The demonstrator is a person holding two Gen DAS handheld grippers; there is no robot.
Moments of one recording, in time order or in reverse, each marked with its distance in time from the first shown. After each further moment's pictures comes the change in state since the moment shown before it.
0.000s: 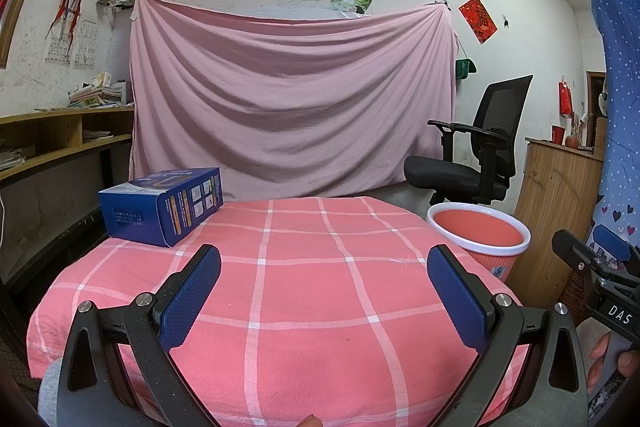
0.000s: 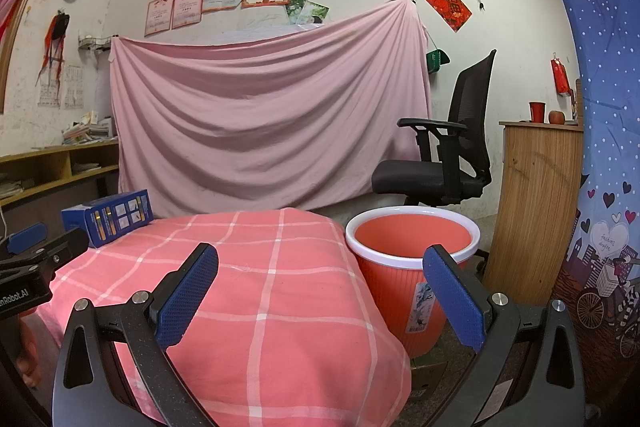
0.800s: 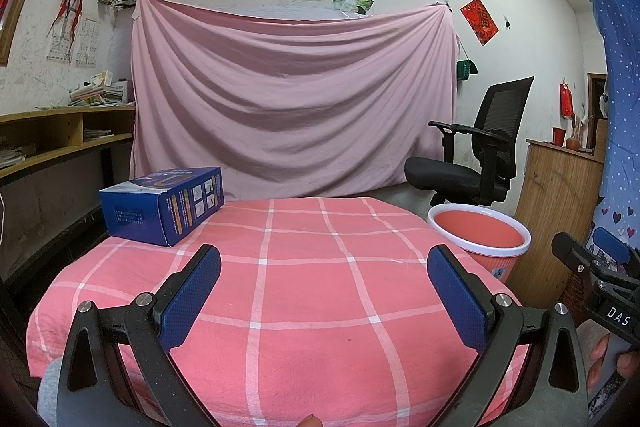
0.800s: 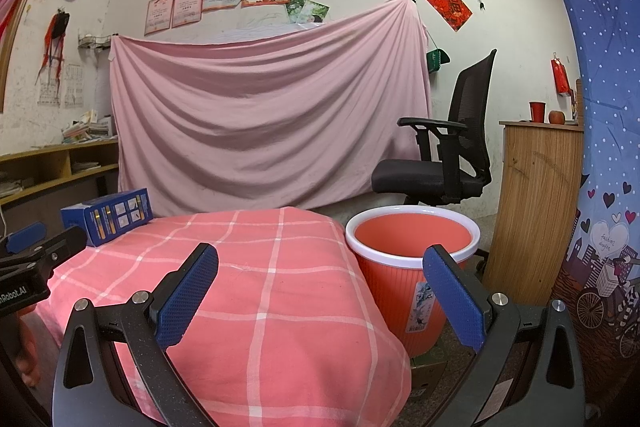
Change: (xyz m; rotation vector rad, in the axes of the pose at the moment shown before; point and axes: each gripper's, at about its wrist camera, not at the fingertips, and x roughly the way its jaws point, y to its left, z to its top) left arm 0.000 0.002 0.000 -0.001 -0.001 -0.002; right arm 0.000 0.000 0.001 -0.001 0.002 0.000
